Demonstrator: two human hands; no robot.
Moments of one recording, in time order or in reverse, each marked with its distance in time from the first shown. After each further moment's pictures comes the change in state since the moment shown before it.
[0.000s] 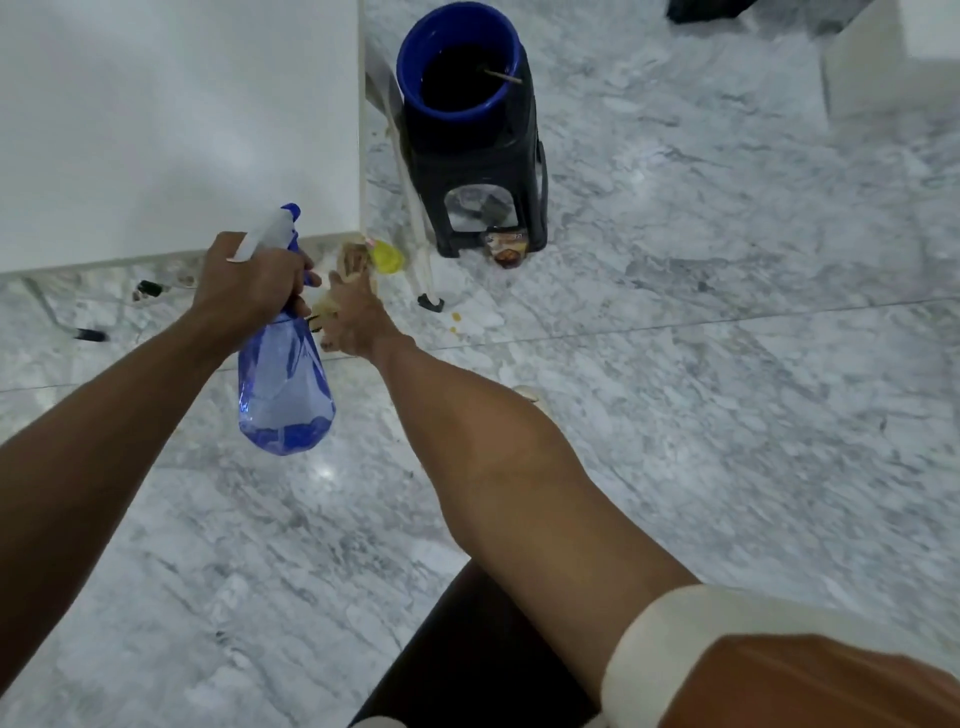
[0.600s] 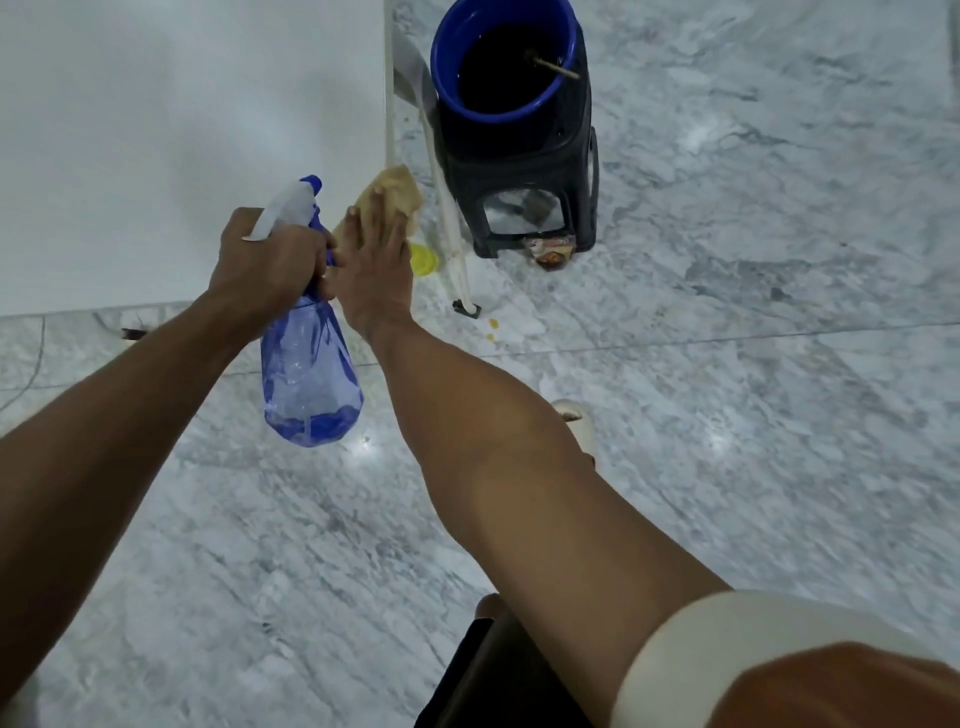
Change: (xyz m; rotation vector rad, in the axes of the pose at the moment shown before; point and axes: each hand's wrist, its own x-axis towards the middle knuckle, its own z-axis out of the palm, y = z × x) left_hand 0.100 0.052 0.017 0.108 0.047 0.024; right_hand 0.133 -0.040 -0.013 -1.109 0.523 -0.206
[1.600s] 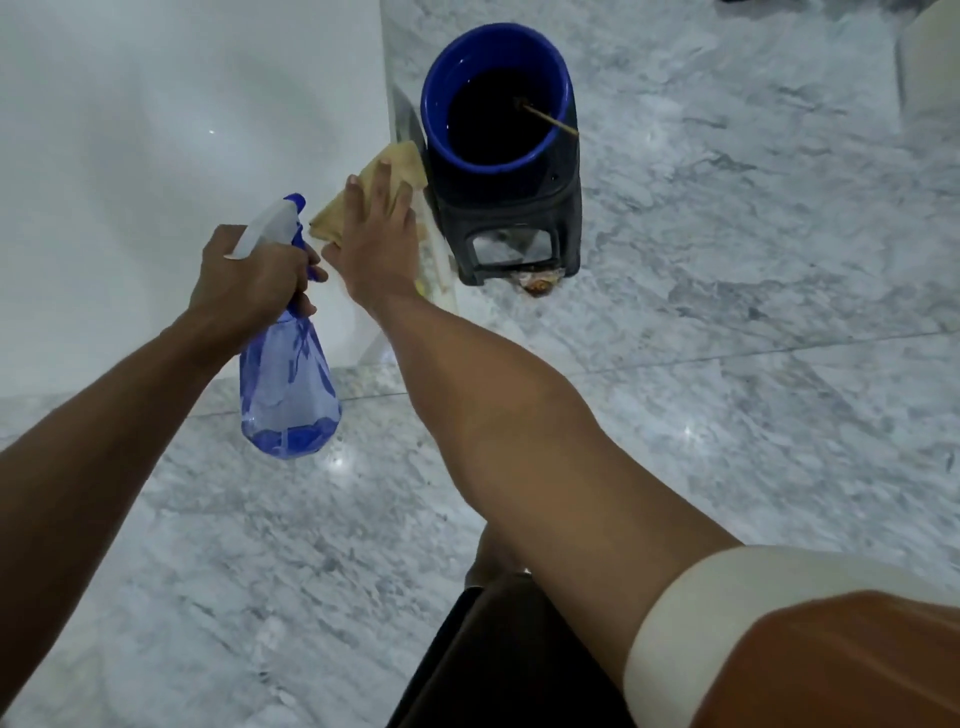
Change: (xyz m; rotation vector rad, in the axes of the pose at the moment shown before) left_hand 0.105 0.021 -0.027 0.004 -0.106 -0.034; right_hand 0.115 -0.008 -0.047 -0.129 -0.039 0.096
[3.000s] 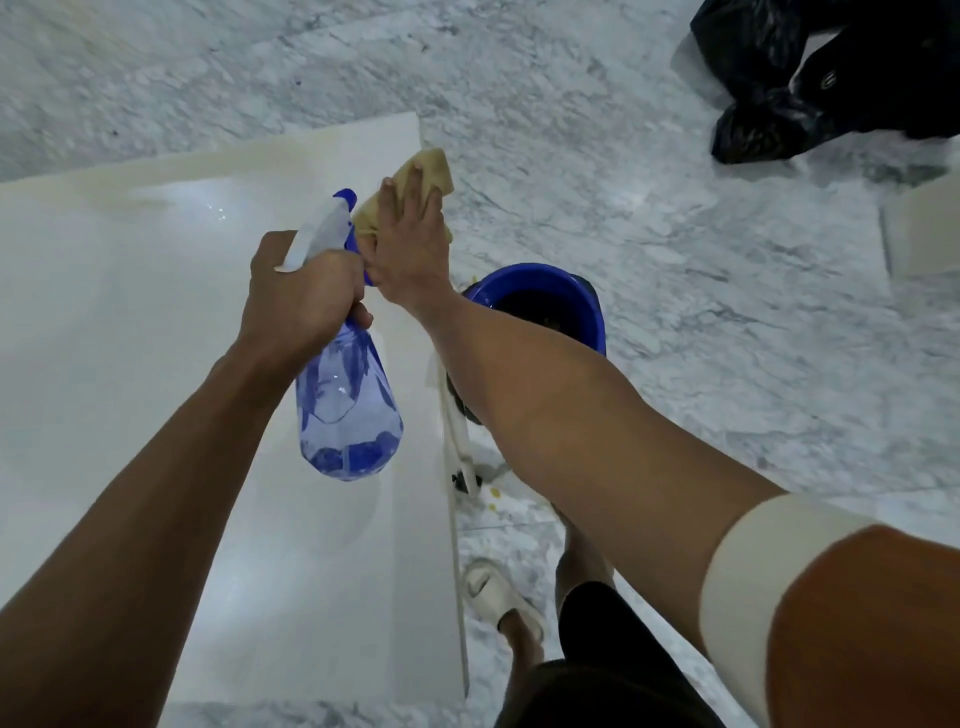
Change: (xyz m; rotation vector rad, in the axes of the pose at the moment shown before) left_hand 0.274 0.223 -0.036 -0.139 0.003 0.071; right_hand 0.391 -0.010 -0.080 -0.056 0.056 -0.022
